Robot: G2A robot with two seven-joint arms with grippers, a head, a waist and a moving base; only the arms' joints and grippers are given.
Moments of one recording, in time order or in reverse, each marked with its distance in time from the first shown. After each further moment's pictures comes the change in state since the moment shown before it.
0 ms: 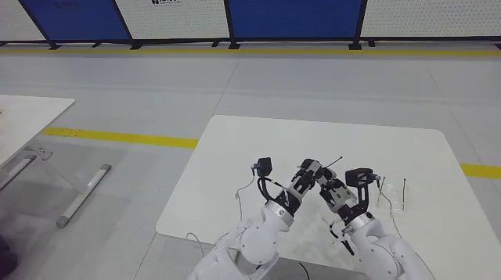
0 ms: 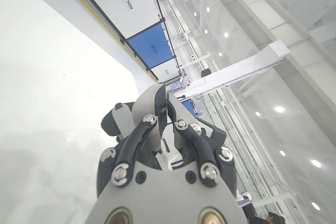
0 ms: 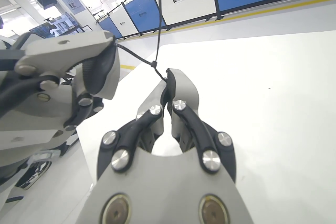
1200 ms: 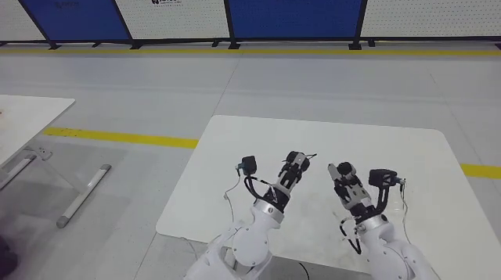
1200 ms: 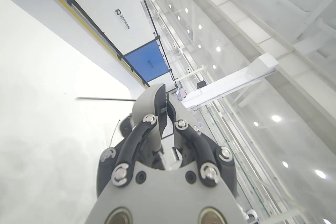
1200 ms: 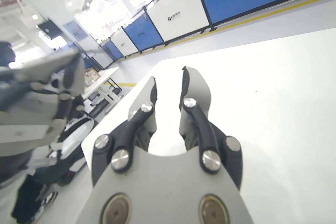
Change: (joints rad) left arm 0.059 0.007 -0.072 -0.051 0.020 -0.017 0.098; right arm -0.067 0.002 0.088 -0.069 0.156 0.041 -0.134
